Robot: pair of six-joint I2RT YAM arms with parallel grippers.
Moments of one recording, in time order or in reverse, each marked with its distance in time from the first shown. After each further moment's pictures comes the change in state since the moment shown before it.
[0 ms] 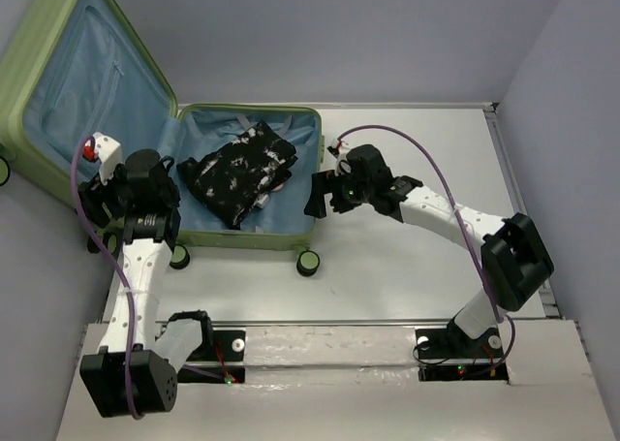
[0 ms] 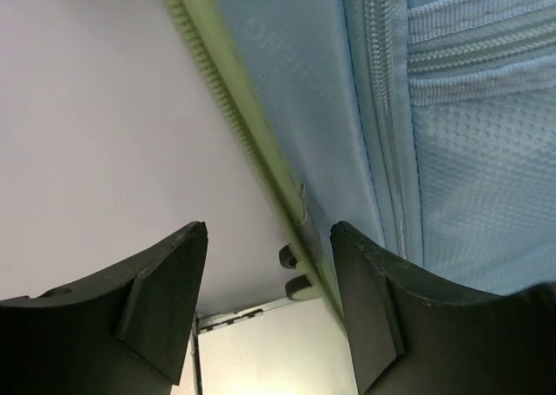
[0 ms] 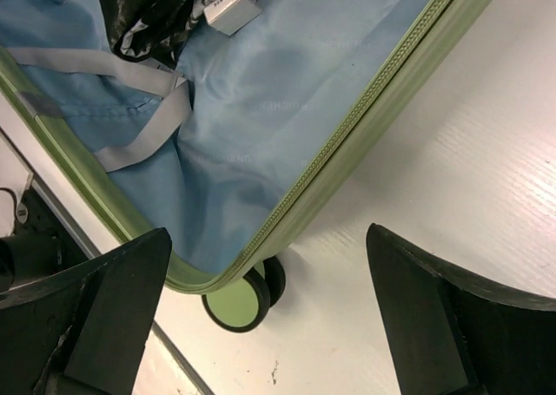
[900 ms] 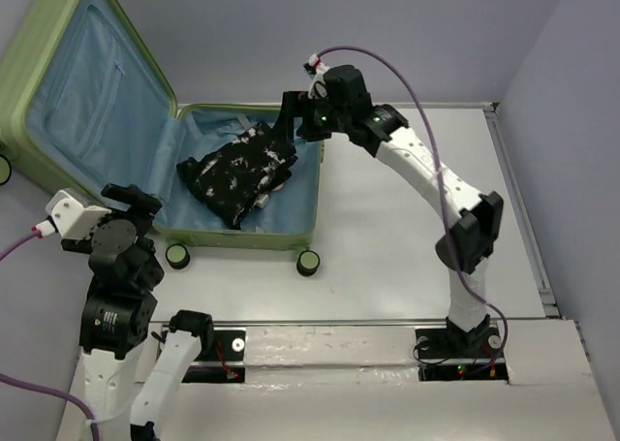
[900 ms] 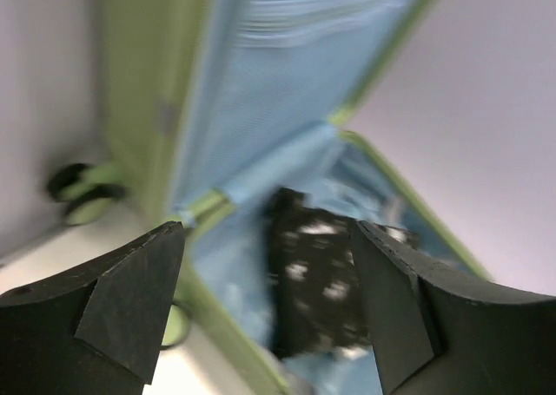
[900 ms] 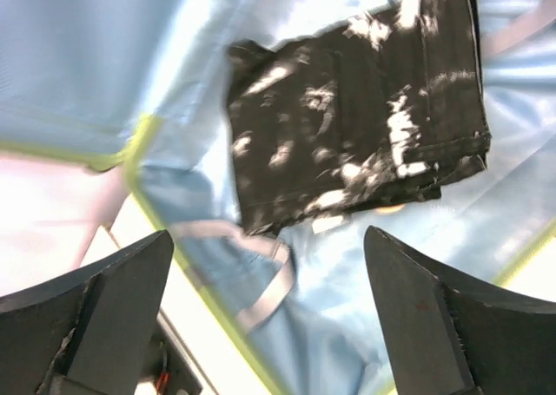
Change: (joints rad) left arm -0.231 -0.448 0.182 -0.568 0.539 -0.626; right arm -0.007 0.453 1.006 -0.378 0.006 0.079
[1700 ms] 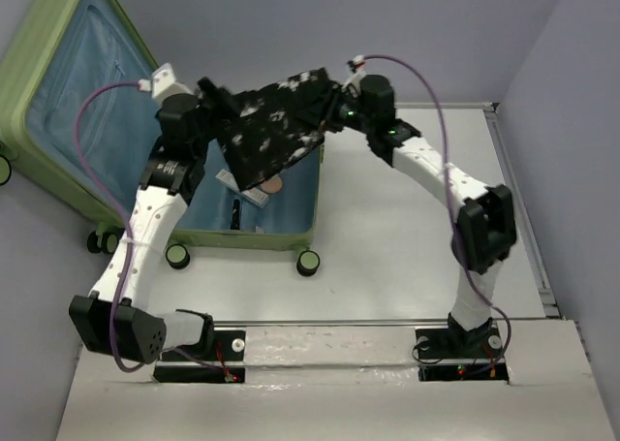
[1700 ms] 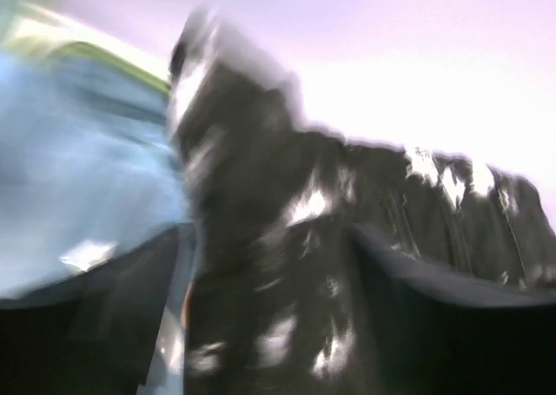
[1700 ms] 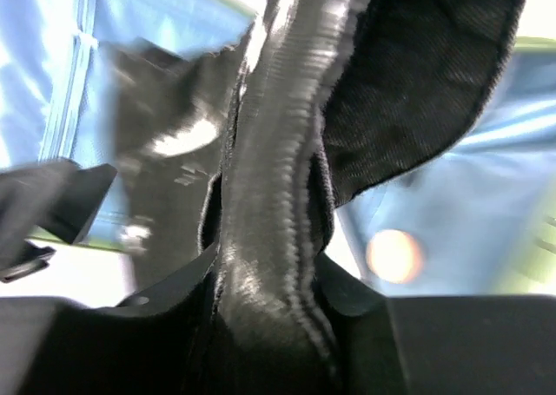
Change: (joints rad) left arm -0.130 0.795 0.312 0.376 0.476 -0.026; right arm -0.199 -0.262 -0.548 0.628 -0.092 0.328
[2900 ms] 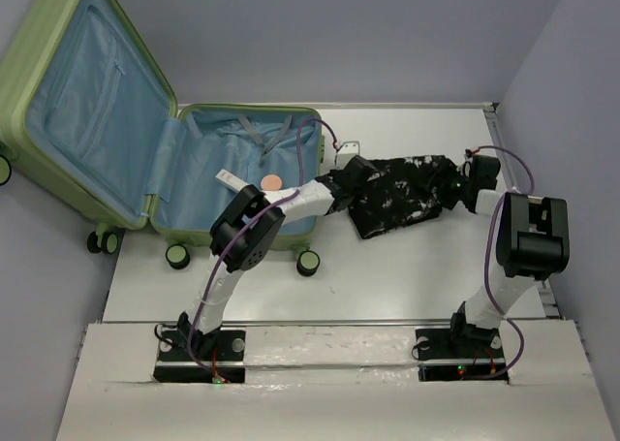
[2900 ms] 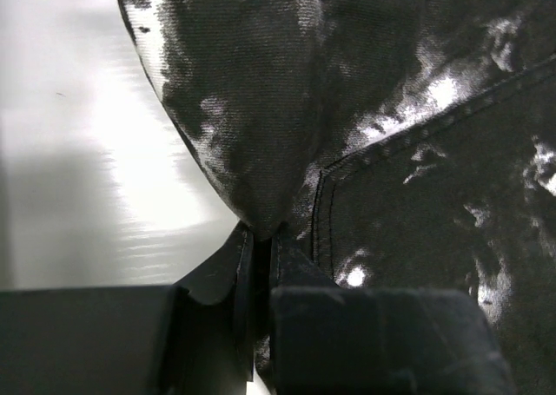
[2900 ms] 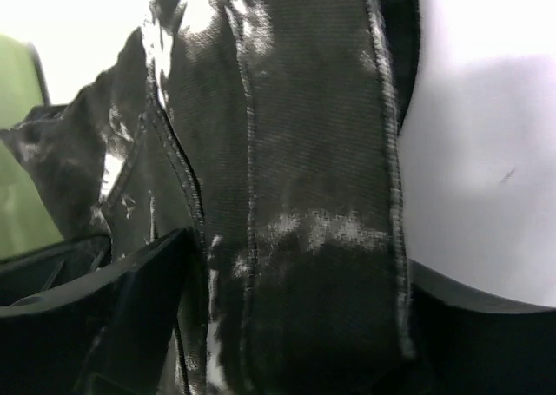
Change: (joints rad) left arm -0.530 0.892 0.212 0.113 -0.124 -0.063; right arm -0.654 -0.027 -0.727 0.069 -0.122 -0.282
